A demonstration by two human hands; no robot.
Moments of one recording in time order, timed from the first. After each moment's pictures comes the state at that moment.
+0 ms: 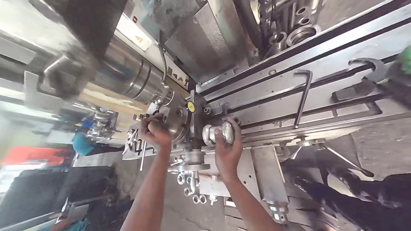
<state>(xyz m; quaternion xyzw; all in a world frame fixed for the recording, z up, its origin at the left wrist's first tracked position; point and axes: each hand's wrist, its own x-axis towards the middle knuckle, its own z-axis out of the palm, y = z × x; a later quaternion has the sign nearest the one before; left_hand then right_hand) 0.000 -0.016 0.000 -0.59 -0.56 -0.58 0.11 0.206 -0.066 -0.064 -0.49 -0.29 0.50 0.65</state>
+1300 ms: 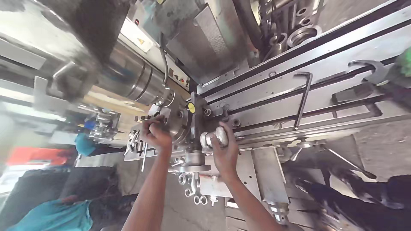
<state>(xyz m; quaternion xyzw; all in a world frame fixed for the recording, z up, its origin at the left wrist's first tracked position) 0.000 -0.018 -0.001 -0.58 -0.55 -0.59 0.11 0.204 -0.067 -0.078 -0.50 -0.34 0.53 0.59</state>
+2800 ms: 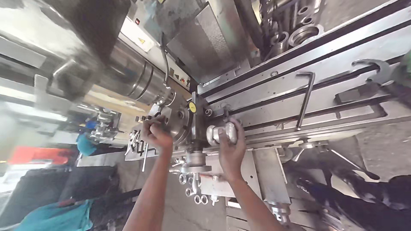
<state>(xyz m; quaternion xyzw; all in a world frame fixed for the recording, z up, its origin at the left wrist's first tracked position) -0.004 -0.019 -0.003 -0.60 -0.53 -0.59 0.11 0.211 -0.062 -0.071 -0.48 -0.27 0.51 0.66</state>
